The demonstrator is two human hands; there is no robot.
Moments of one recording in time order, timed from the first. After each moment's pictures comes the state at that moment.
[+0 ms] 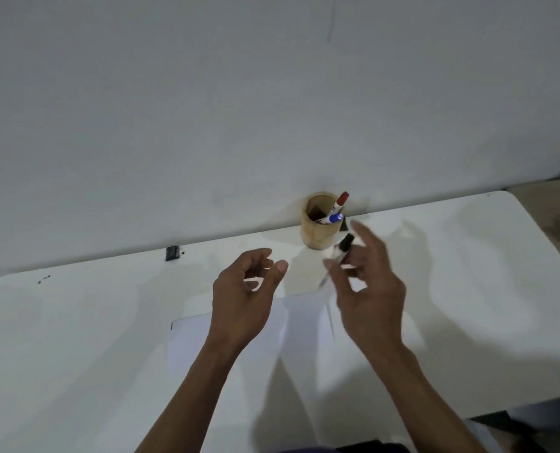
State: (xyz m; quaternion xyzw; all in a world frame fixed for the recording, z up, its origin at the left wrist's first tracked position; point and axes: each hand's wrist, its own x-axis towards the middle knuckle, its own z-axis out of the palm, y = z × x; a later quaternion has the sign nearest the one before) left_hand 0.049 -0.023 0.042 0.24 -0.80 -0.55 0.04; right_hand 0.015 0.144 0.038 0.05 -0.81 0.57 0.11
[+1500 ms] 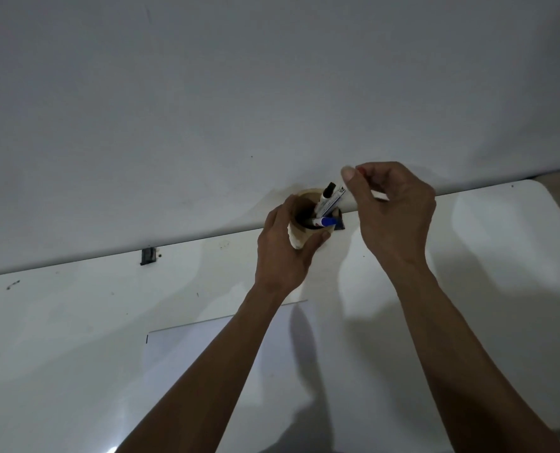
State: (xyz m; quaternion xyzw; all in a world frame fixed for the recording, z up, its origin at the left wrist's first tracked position) left_hand -0.025 0.013 0.002 0.09 -0.86 -0.49 0.11; right_hand -0.082 0.148 0.059 -0.02 -0.80 0.59 0.11
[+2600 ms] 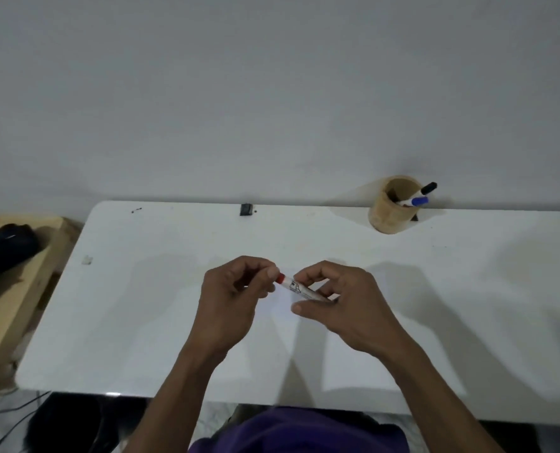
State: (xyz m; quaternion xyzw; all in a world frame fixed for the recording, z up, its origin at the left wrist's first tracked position) left_hand 0.216 -0.118 0.075 0.27 -0.72 -0.63 0.09; right_hand 0.129 0.054 0.076 0.17 -0.79 0.51 -0.29
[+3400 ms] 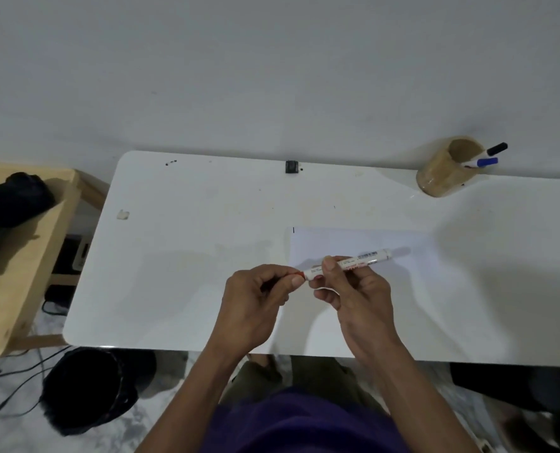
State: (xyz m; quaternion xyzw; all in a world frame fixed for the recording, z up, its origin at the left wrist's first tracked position) left_hand 0.305 -0.187 0.036 0.24 -0.76 -0.61 0.02; right_hand 0.239 -0.041 0.048 -0.11 -0.63 0.73 -0.25
